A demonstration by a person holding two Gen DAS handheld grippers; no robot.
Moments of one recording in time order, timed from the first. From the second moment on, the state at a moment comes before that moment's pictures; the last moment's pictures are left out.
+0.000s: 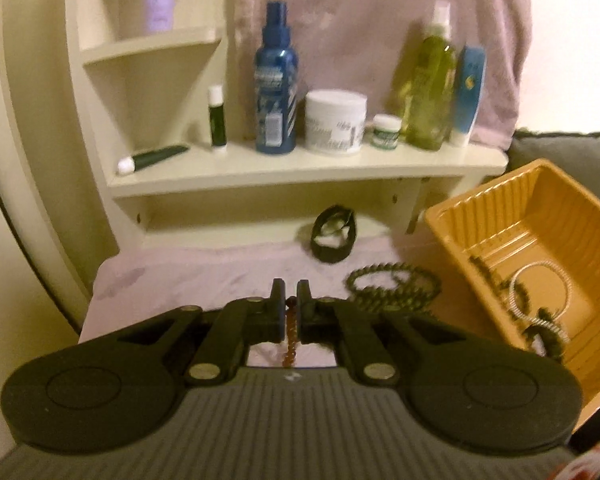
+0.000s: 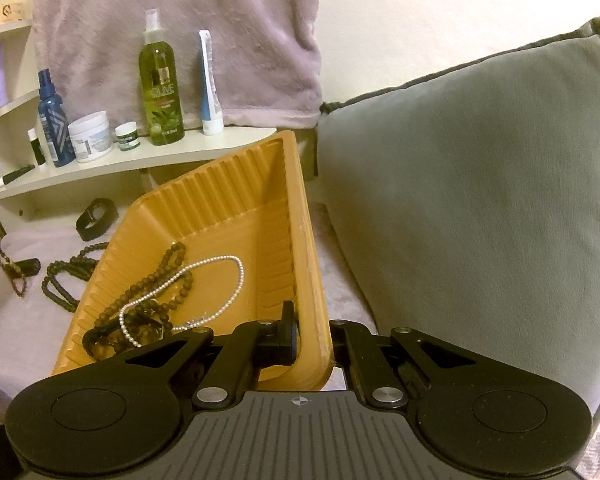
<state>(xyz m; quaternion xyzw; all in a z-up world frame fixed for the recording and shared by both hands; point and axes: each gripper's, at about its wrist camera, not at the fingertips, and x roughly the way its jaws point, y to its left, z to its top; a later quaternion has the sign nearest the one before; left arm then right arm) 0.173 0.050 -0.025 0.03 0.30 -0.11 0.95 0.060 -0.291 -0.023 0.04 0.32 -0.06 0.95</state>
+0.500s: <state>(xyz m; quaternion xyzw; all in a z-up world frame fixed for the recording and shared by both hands) 0.169 0.007 0.021 0.01 0.26 -0.19 0.95 0.060 -0.288 -0.020 0.05 0.31 -0.06 0.95</state>
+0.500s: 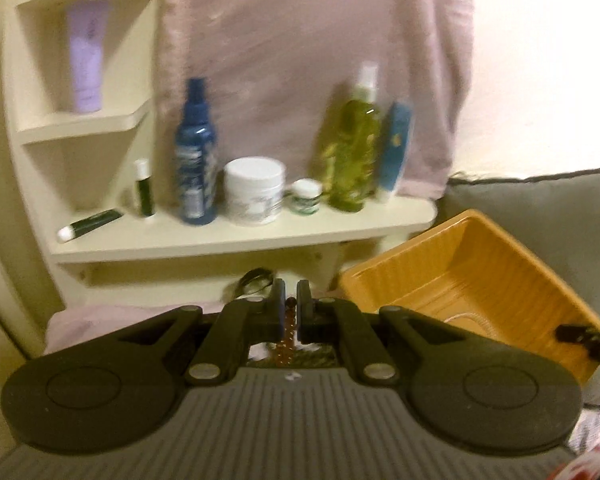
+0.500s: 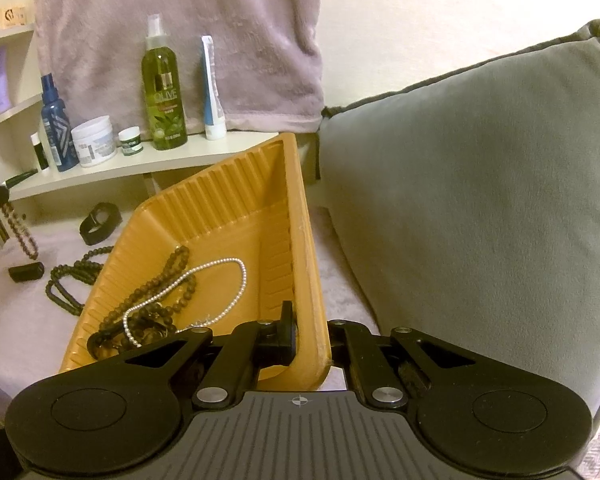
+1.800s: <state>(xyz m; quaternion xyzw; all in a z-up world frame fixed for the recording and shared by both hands) 0.132 -0.121 -0.017 0.02 0.33 -0.36 0.87 0.060 -0.291 -0.020 0.06 0.31 -0.06 0.95</state>
